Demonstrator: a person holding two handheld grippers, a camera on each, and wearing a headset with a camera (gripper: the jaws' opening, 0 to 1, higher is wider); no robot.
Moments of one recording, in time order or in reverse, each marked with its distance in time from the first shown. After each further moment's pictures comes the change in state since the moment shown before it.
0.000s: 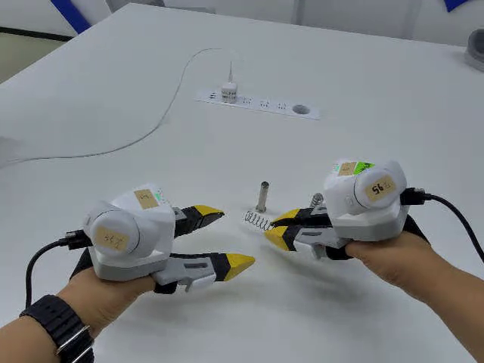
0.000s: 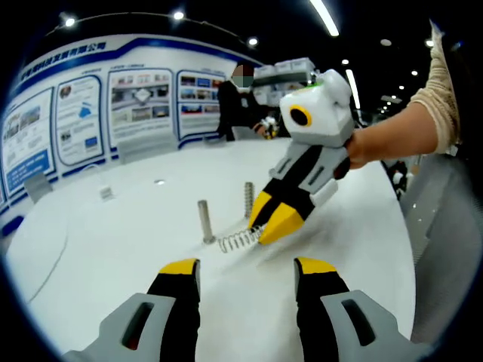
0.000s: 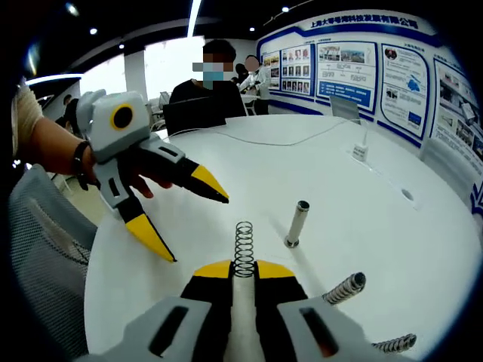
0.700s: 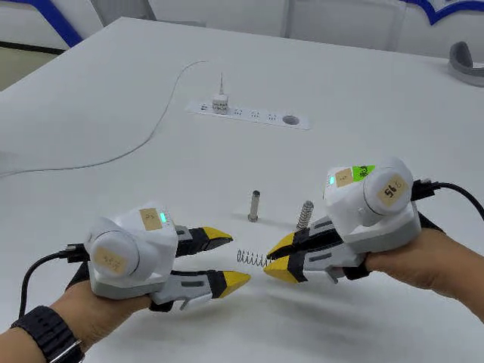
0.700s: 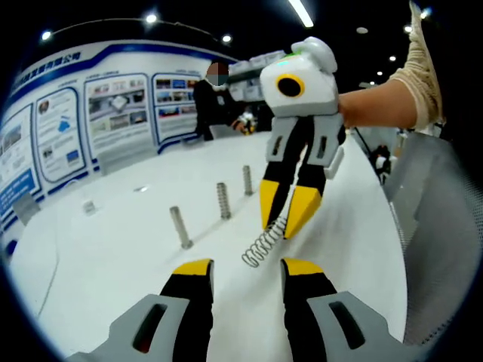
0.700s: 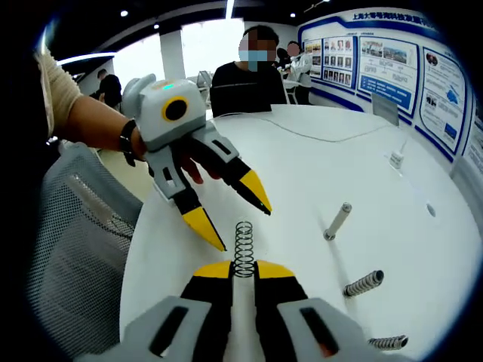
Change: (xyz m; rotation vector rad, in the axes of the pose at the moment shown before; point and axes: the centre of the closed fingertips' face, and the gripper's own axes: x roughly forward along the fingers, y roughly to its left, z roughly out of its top) left arm 0.000 -0.025 0.001 0.095 0.021 -0.096; right arm -0.025 0.041 -0.005 -0.108 0.119 0.186
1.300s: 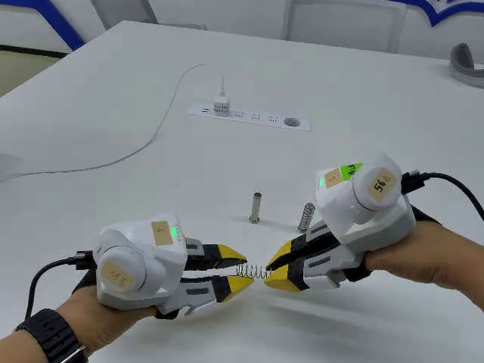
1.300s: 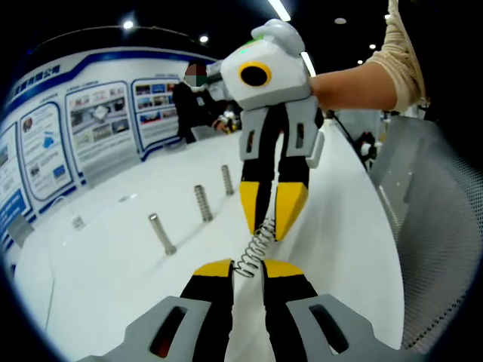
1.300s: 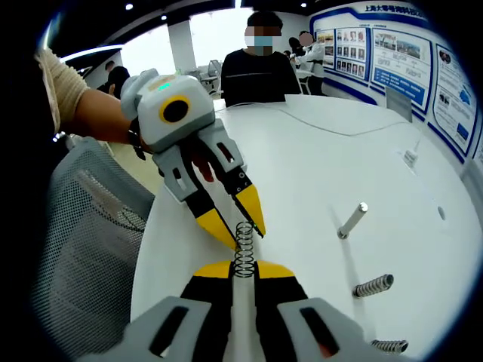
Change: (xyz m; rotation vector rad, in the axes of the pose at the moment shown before) left arm 0.004 -0.019 -0.002 0.096 0.016 -0.073; right arm 0.001 0.012 -0.001 -0.011 0.064 0.069
